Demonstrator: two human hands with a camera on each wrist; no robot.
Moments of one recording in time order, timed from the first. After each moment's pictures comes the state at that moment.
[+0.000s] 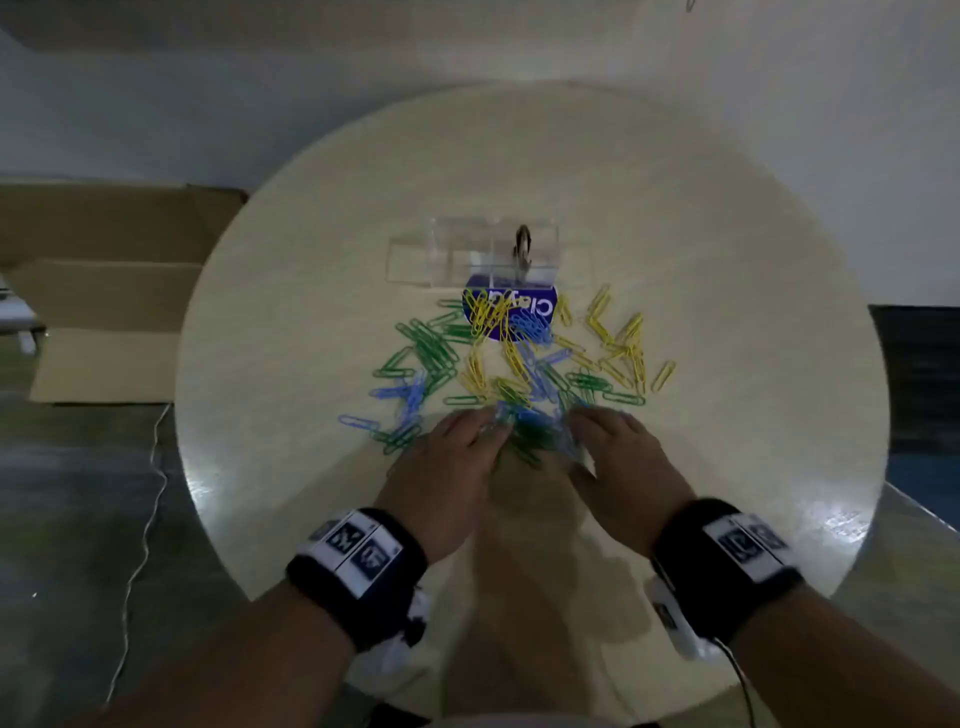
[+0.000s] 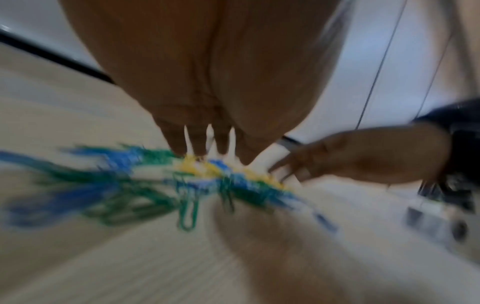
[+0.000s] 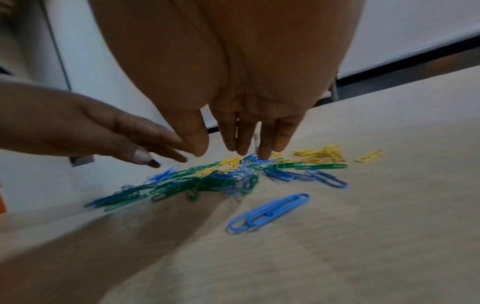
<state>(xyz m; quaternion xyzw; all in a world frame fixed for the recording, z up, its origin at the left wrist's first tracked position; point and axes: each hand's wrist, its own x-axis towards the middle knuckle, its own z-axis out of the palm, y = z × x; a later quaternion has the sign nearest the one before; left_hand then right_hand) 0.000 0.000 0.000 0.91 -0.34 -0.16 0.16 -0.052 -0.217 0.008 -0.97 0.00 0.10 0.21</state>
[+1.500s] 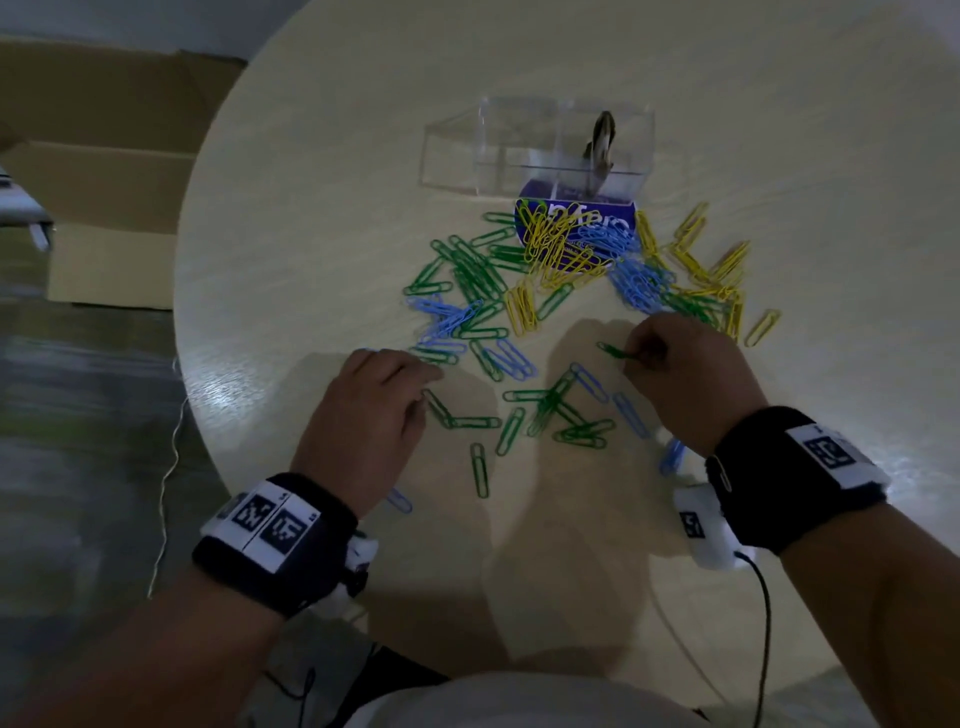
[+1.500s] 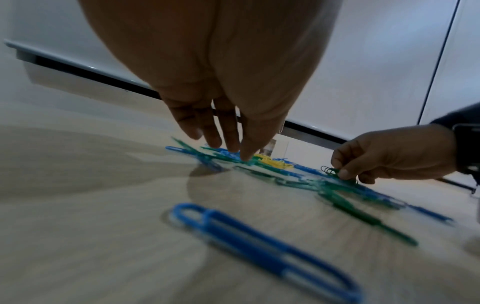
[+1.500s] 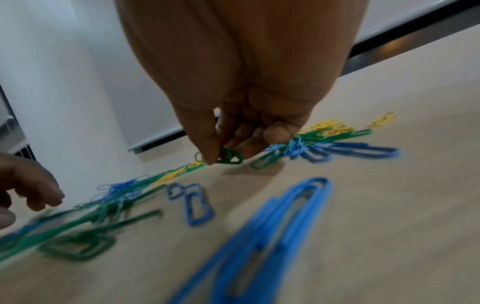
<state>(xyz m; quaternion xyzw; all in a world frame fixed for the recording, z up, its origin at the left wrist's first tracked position) 0.020 0.086 -0.018 0.95 -0.24 -0.04 0.19 0.010 -0.223 -0.015 -0.94 0.09 0.11 0.31</state>
